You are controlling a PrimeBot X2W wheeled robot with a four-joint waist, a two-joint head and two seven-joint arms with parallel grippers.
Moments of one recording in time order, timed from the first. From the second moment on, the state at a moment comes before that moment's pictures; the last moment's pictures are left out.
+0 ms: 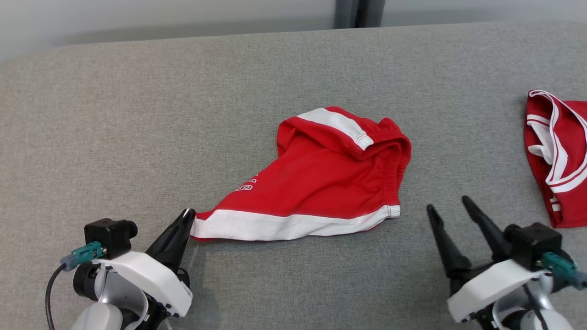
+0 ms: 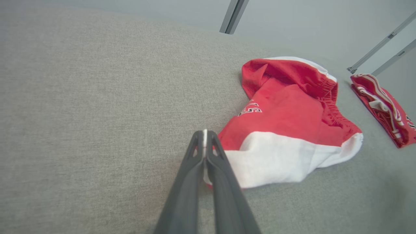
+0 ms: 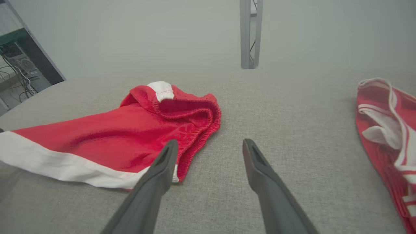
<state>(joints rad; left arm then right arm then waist) -0.13 0.30 -0.31 0.11 -0.68 -0.03 0.10 -0.05 -0.13 0.12 -0.03 0.26 0.13 0.04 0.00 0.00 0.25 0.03</state>
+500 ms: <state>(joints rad) -0.15 0.29 -0.32 0.09 -0.67 -0.03 0.09 -0.20 -0.17 0.32 0.25 0.32 0.13 0.01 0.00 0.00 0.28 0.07</state>
